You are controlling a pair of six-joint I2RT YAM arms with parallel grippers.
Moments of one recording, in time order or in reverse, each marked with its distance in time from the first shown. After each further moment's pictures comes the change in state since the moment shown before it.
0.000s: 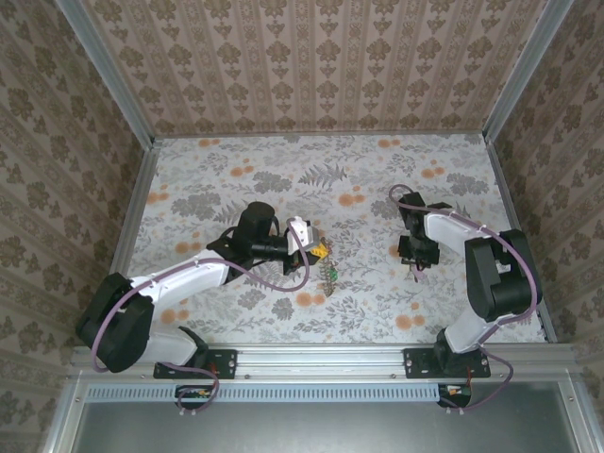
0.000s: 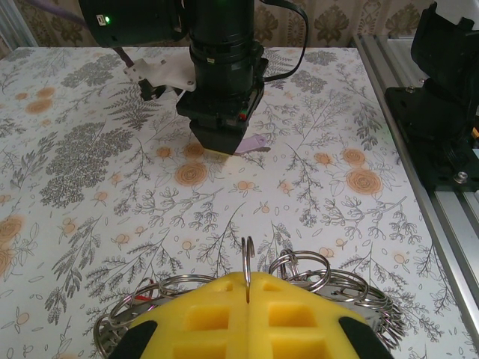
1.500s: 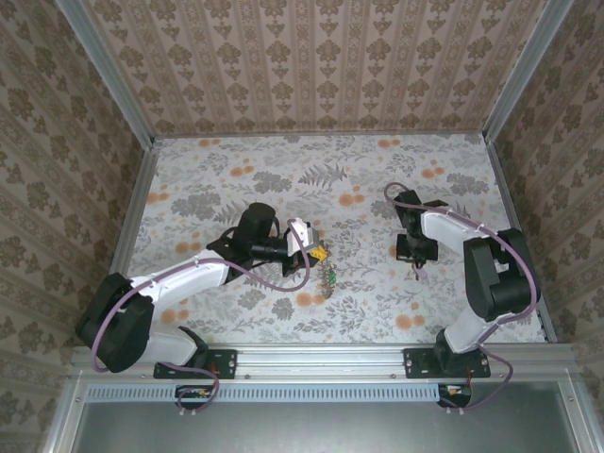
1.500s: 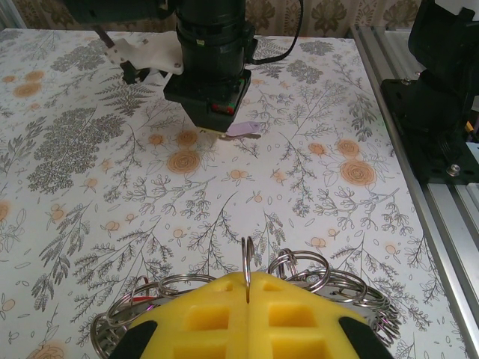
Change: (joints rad) left arm 0.000 0.000 0.000 -0.037 0.000 0.000; right arm 0.028 -0.006 0.030 -0.018 0.049 -0.035
